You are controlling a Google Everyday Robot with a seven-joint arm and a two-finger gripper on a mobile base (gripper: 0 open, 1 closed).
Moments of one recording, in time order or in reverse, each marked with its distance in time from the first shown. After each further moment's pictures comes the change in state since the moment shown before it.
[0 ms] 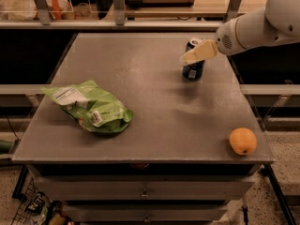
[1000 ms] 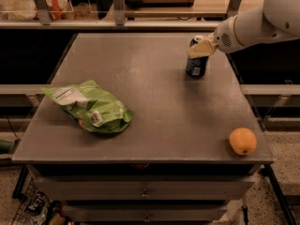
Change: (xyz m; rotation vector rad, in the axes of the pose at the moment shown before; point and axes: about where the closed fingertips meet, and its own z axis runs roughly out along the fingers) arm -0.006 -0.006 0.005 0.001 0.003 -0.044
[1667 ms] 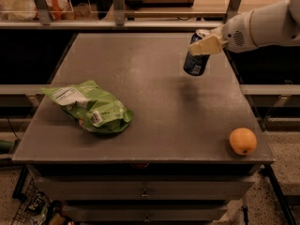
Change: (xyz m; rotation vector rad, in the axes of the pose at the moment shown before) arm -0.017 0.036 -0.041 -0.097 -0.123 -0.025
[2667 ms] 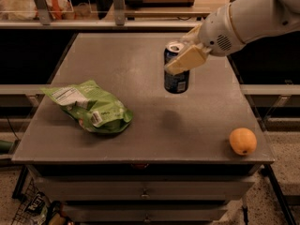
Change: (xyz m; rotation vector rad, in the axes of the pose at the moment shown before) arm -0.016 0.115 -0.011 -0.232 0.112 -0.299
